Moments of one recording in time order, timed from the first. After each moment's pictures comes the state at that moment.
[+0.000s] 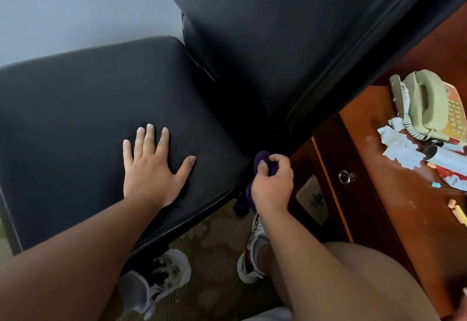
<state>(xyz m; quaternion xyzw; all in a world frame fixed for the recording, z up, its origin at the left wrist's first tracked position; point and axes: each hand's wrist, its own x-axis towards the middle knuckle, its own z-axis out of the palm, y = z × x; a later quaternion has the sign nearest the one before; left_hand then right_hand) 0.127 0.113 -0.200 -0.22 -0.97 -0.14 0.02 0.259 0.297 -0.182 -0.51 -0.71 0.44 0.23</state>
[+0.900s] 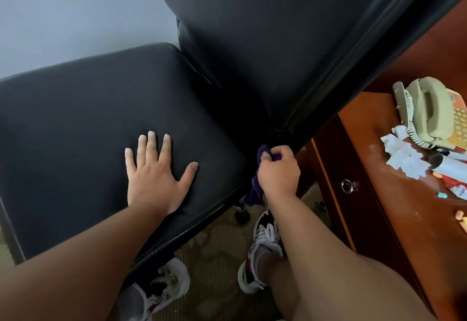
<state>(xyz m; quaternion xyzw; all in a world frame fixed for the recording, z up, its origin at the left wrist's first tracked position) 0.130 0.122 -0.201 -0.20 -0.97 -0.14 0.02 0.230 0.332 -0.164 -0.51 -0.75 0.39 0.17</state>
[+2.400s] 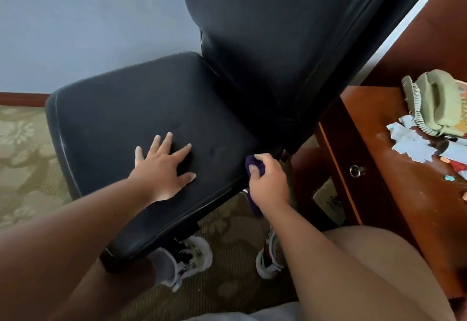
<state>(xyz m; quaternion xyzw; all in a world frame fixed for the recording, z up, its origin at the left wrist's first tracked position) 0.139 0.058 -0.134 -0.29 -0.94 -0.01 -0.18 0.274 0.268 -0.176 -0.35 -0.86 0.35 0.12</state>
